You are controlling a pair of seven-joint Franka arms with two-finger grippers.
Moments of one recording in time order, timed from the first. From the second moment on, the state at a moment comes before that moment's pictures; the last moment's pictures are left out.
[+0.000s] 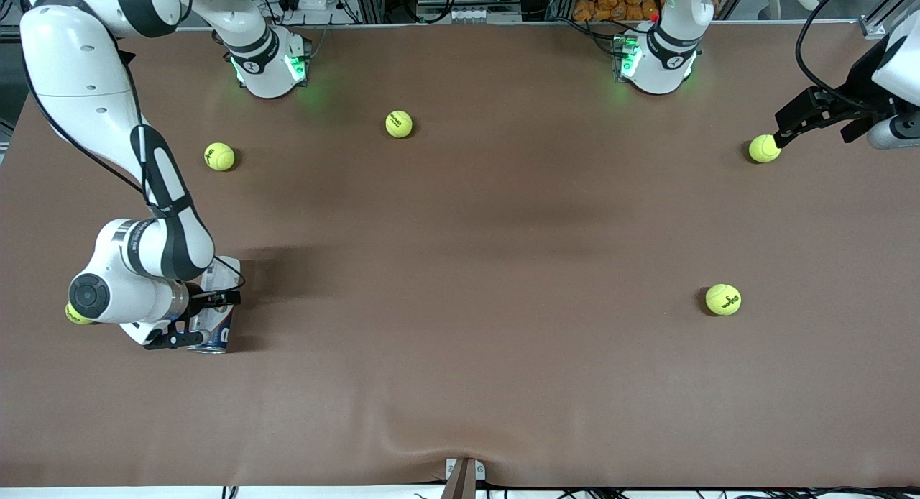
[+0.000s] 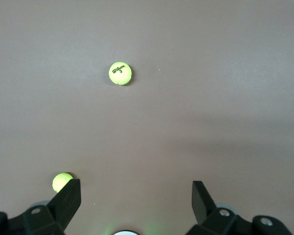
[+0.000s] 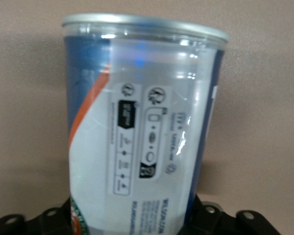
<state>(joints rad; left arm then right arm) 0.10 -0.08 -0.19 -1.56 -0.01 1.49 -0.17 -0.05 0.73 -0.02 -1.63 0.06 2.18 -0.23</state>
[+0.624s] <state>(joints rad) 0.09 -0.08 -0.20 -1.56 -0.01 1.49 -0.17 0.00 0.73 -0.01 -1.50 0.06 2.18 -0.53</state>
